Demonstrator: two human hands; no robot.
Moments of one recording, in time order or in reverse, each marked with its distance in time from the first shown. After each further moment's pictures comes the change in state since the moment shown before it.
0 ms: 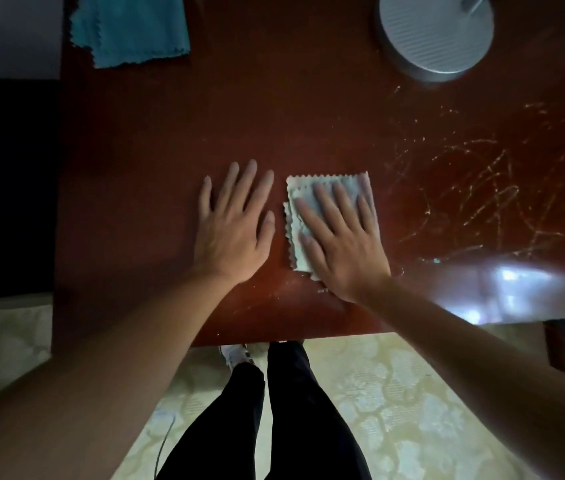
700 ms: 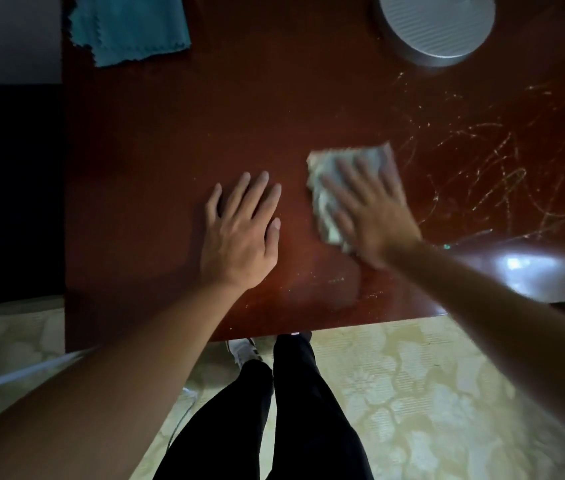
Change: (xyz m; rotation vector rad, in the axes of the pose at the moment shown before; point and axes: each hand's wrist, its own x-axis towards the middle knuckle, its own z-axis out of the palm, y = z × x) left_hand -0.017 -0.004 0.003 -0.019 0.060 0.061; right_hand 0.023 0.035 -0.010 -0.093 -0.059 -0.021
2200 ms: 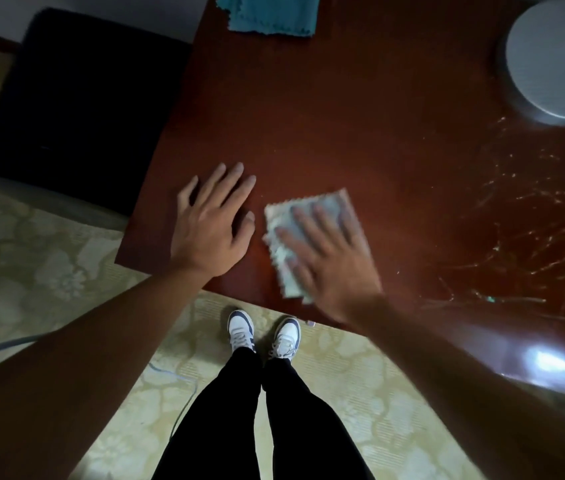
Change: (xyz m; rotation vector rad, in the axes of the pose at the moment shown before) left_hand -0.077 -0.061 -0.026 0.068 0.079 -0.336; right_hand -0.016 -0.106 0.005 0.053 0.037 -0.407
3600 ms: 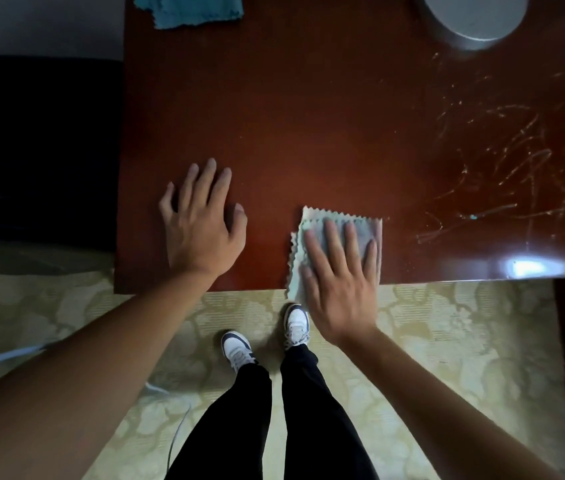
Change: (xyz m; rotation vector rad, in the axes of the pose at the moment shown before) left_hand 0.000 -0.004 0.004 -0.035 -0.011 0.030; right_hand -0.063 -0.088 0.038 0.089 0.124 0.631
